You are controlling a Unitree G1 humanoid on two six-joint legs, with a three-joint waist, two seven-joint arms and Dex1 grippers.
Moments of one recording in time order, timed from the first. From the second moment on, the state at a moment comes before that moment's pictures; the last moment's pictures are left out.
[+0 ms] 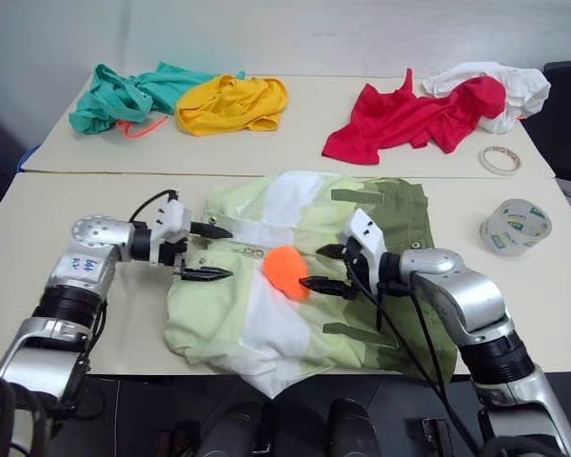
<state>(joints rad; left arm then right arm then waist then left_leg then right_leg) -0.79 0.60 -0.13 0.71 -0.15 -0.09 -1.32 -0.51 -0.62 0.20 -0.18 0.51 0.75 0.88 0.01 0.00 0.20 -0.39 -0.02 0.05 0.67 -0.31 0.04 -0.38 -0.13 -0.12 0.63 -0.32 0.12</state>
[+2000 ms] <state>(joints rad) -0.62 0.56 -0.10 0.60 -0.07 -0.24 -1.10 -0.29 -1.11 -0.23 0.43 0.27 0.39 0.97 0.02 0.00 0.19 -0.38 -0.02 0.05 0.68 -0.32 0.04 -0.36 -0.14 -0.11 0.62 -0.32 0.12</state>
